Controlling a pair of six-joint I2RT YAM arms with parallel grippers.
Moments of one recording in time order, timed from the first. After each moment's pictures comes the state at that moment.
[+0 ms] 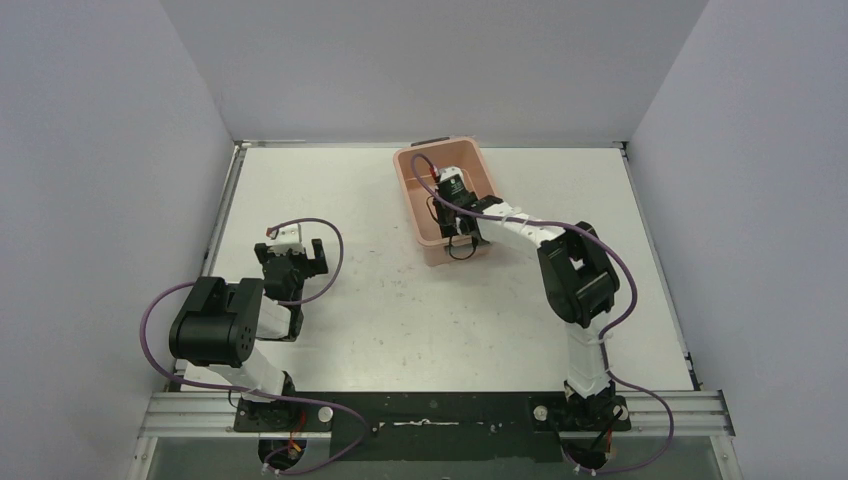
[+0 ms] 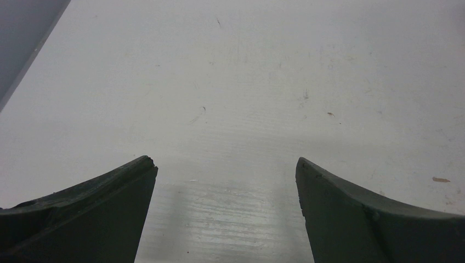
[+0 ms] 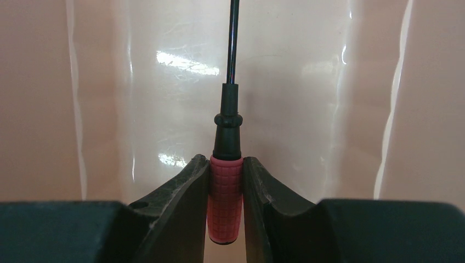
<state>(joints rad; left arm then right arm) -0.06 1.62 0.24 1.17 -0.17 -0.04 0.60 2.02 1.47 -0.36 0.22 0.20</state>
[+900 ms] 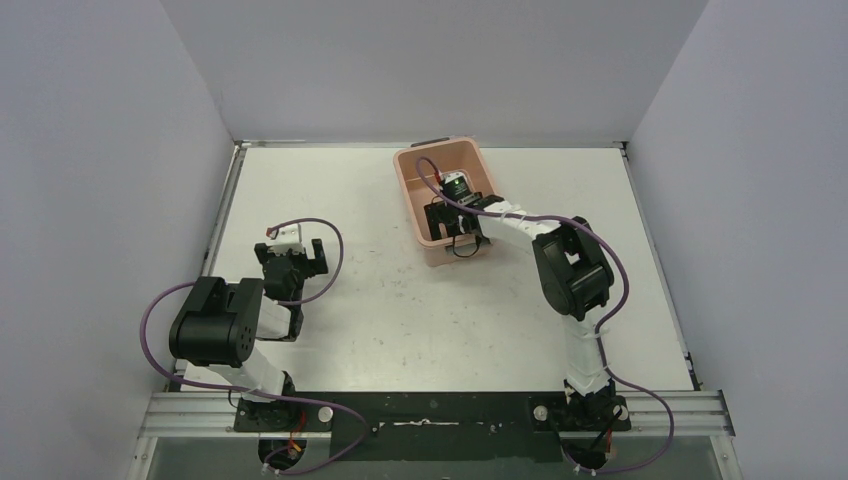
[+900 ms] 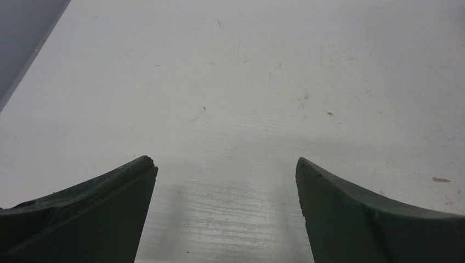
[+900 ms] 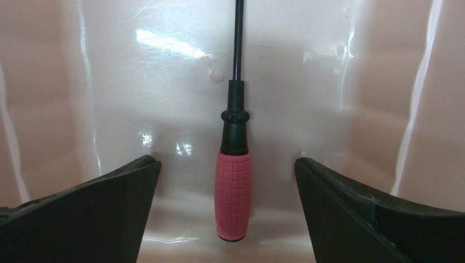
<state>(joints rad) -0.06 1.62 0.24 1.17 -0.17 -0.04 0.56 2.09 1.48 -0.36 0.16 0.20</state>
